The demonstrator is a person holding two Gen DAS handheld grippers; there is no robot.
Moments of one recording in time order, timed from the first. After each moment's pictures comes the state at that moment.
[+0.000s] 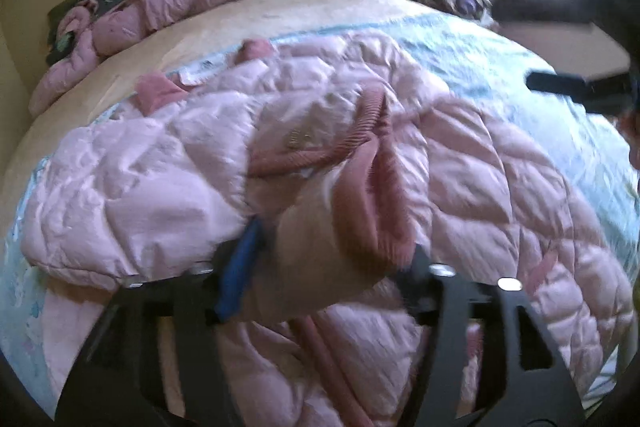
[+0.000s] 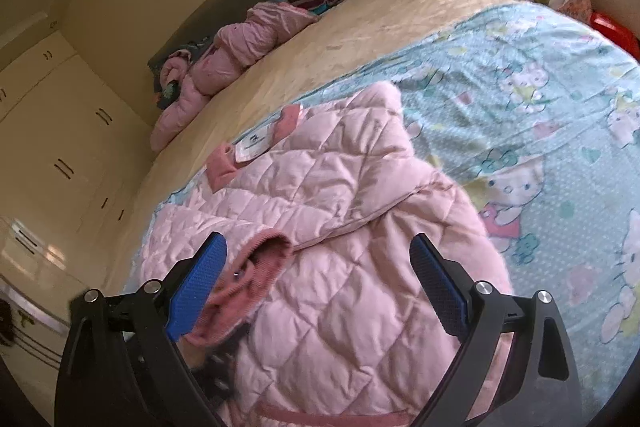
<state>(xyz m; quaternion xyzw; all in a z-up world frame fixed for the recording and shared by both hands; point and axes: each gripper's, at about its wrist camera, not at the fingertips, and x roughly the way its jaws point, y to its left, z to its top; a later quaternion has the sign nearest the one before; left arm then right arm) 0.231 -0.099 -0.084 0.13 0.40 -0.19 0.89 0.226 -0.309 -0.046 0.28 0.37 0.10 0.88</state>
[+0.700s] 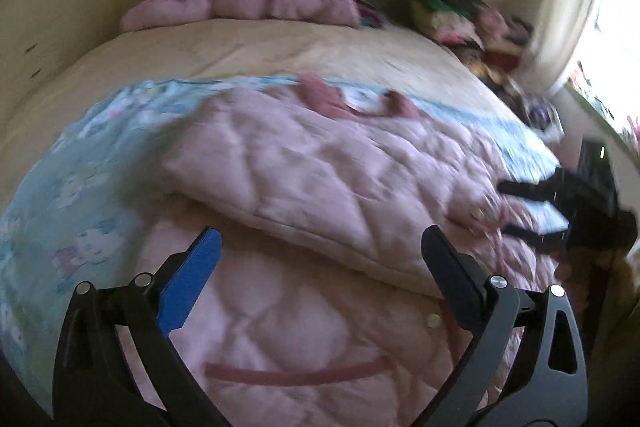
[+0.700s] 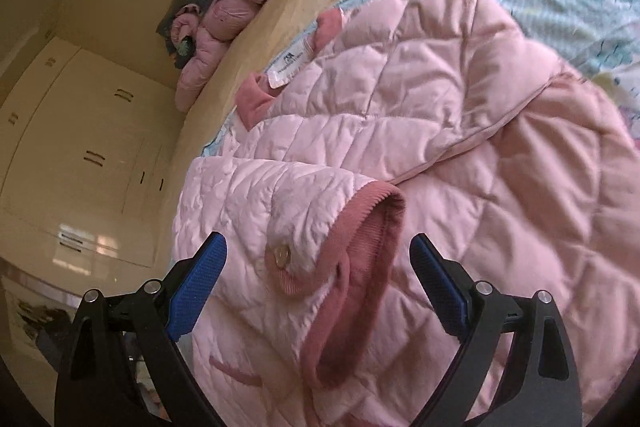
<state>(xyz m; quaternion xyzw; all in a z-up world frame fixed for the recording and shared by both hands) 0.203 0.079 -0.009 -0.06 0.36 -0.04 0.93 0.279 -0.228 -0.094 0.35 0.47 0.16 0.80</state>
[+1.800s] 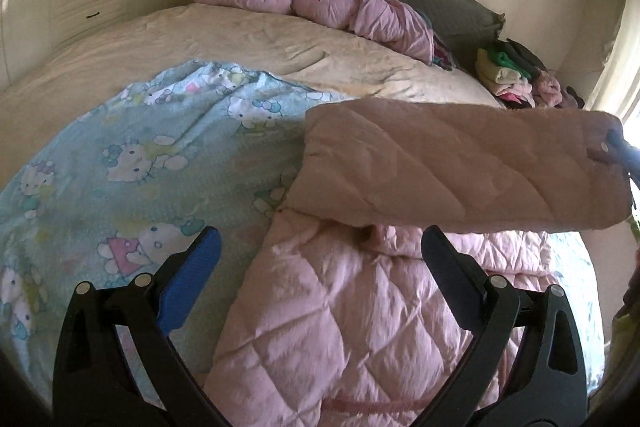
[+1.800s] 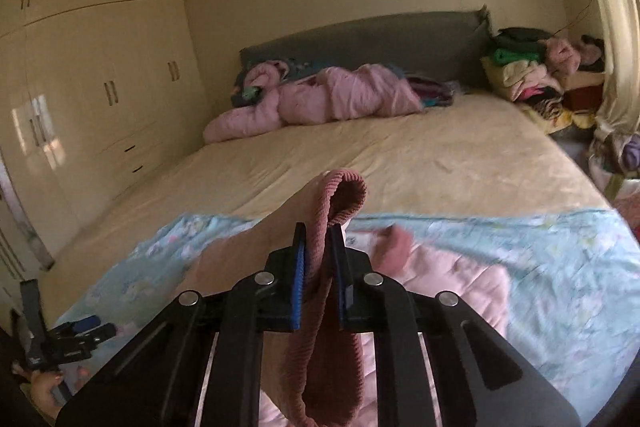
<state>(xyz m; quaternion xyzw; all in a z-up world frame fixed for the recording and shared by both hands) 0.215 0.186 -0.011 -0.16 0.35 0.04 0.92 0.299 -0.191 0.084 0.06 0.23 0.17 0.96</state>
